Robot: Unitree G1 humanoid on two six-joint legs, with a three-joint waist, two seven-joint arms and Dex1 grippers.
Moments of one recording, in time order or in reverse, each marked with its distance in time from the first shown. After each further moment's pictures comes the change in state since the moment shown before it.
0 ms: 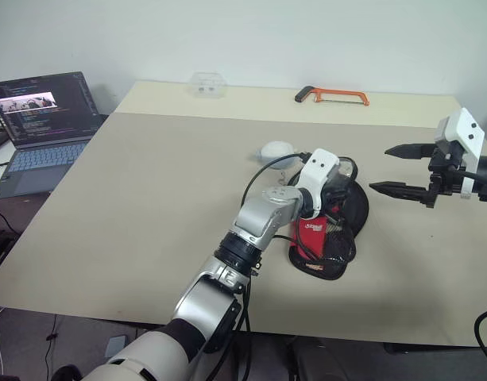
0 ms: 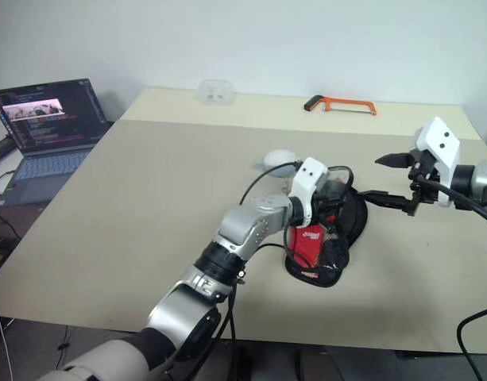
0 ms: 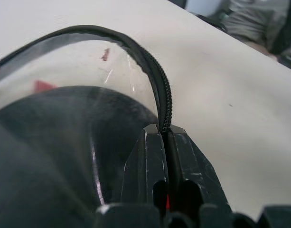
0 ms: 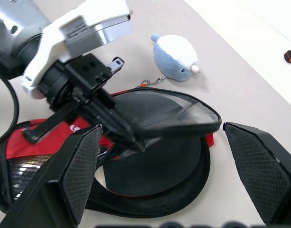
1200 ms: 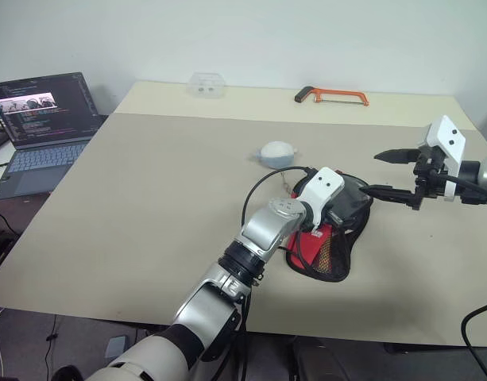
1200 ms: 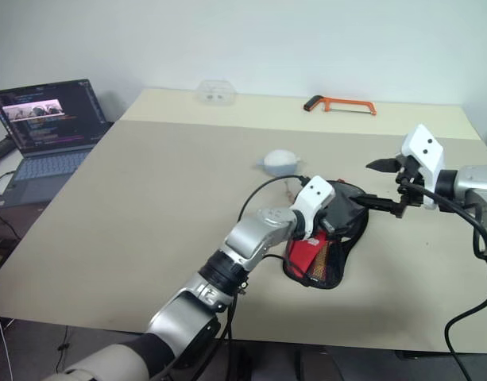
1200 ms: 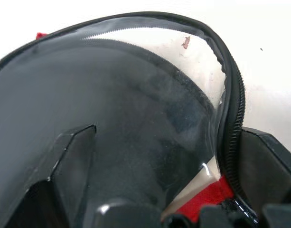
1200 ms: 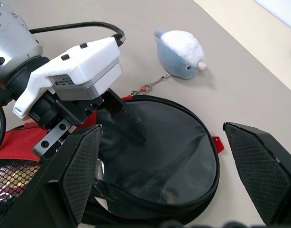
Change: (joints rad) left arm 0.038 0.003 -0.074 0.007 0.137 0.027 0.035; right arm -0.016 0.055 0.040 0.020 -0.038 0.028 -0.011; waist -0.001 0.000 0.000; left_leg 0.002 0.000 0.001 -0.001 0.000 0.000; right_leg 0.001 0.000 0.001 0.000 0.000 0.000
